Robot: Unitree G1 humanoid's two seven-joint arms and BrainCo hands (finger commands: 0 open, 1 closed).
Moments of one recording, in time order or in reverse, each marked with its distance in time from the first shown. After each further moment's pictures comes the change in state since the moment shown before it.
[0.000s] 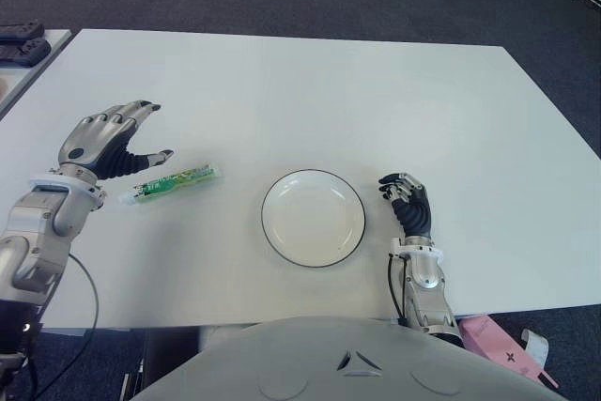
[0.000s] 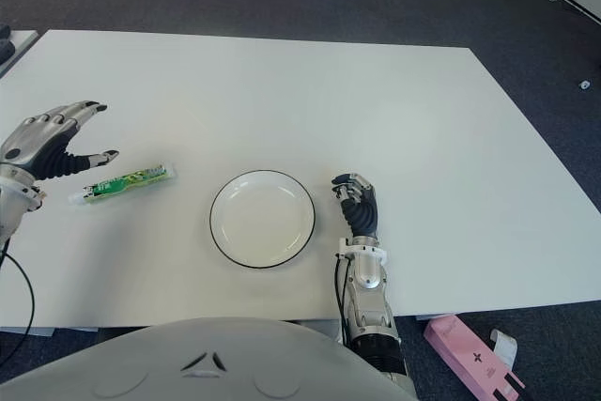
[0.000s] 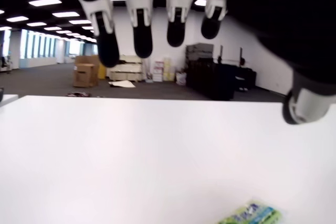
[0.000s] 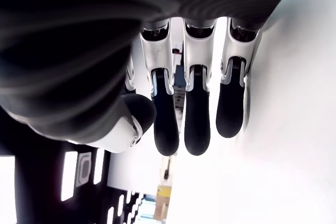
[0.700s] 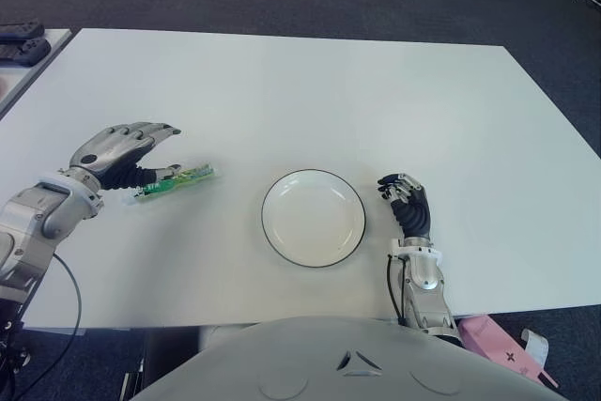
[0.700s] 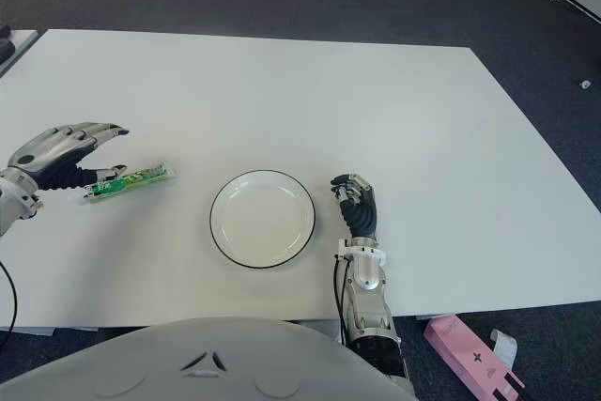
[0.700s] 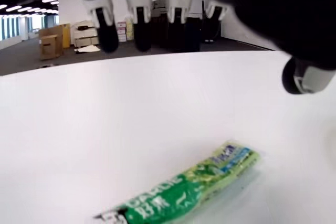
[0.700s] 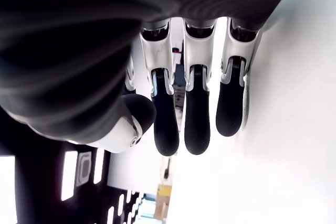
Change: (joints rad) left arm -0.002 0.048 -0.030 0.033 0.011 -0.133 -0.123; right arm 0.015 0.004 0.007 -0.019 -0.006 0.004 -0.004
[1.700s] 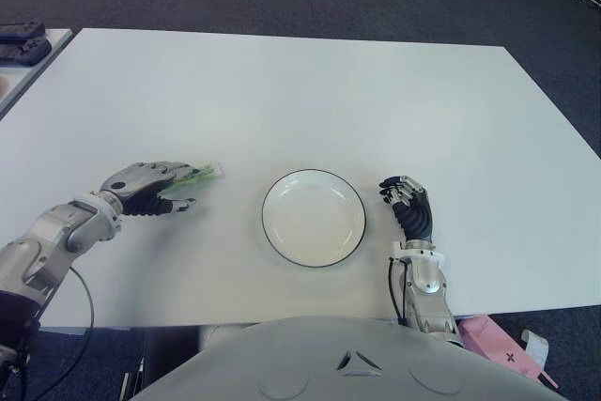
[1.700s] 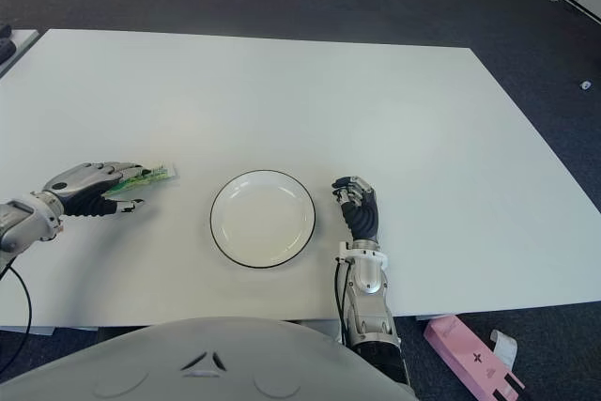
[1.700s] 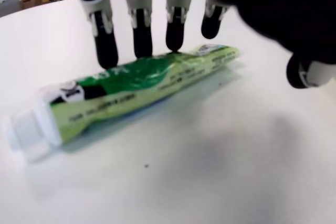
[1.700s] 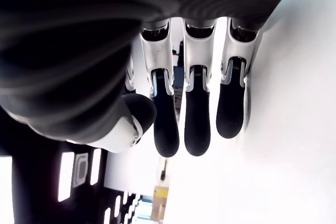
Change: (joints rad) left arm -0.049 -0.036 -0.159 0.181 0.034 -0.114 -0.023; right arm 0.028 0.004 0.001 -0.042 -0.003 0.029 -0.001
